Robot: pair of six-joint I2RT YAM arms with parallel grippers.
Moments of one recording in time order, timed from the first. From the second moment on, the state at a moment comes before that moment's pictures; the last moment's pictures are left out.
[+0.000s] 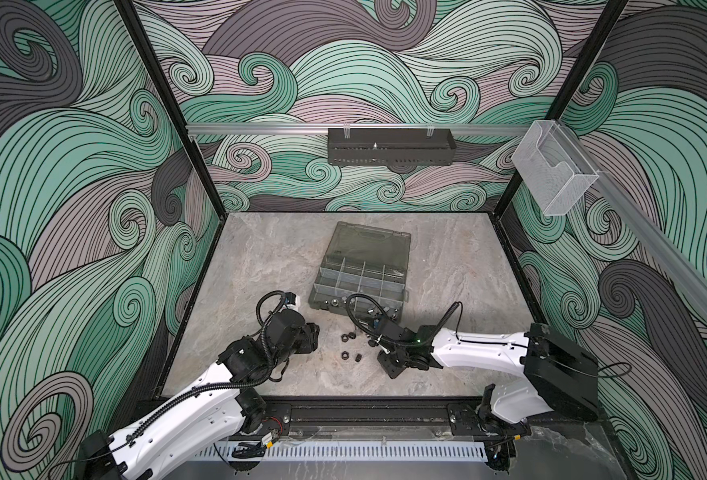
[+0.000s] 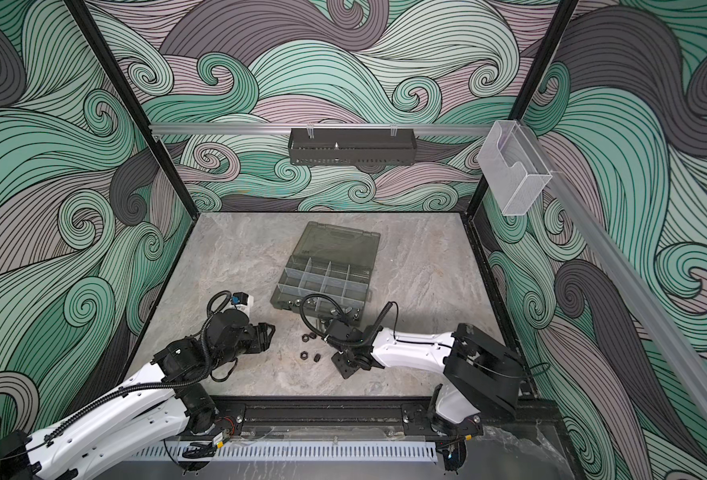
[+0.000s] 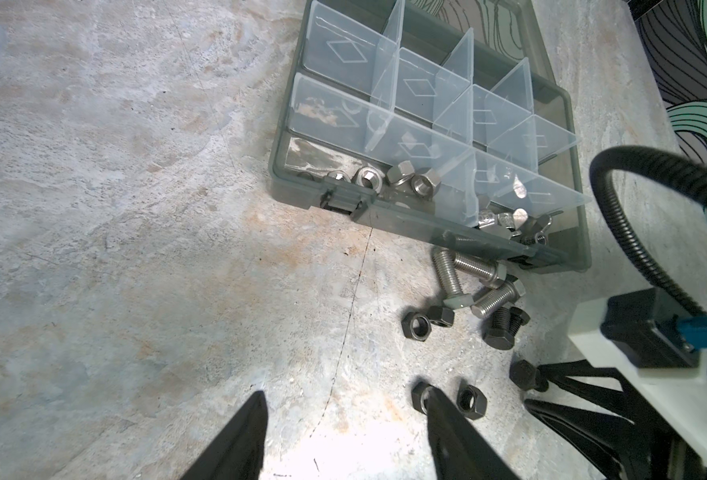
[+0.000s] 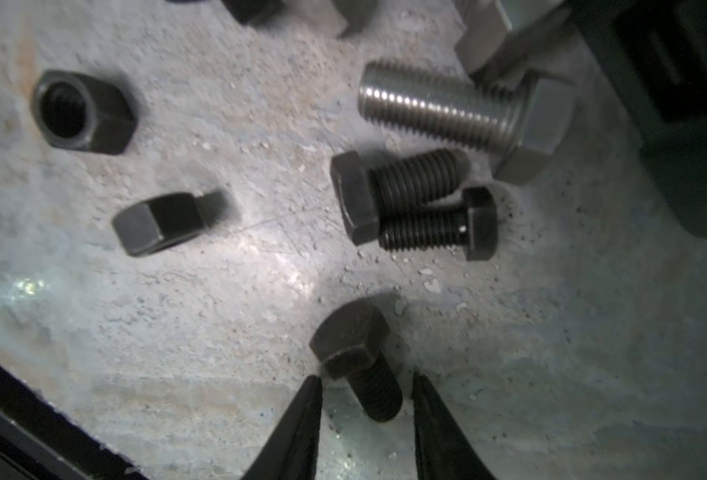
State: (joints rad) left arm -0.74 0.70 0.50 -0.60 -0.20 -0.71; right arm 1.08 1.51 0.73 -0.48 0.06 0.36
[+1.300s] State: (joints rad) left arm -0.74 0.62 0.46 -0.60 -0.19 -0.73; right arm 0.67 1.67 1.15 -0.54 0.09 0.01
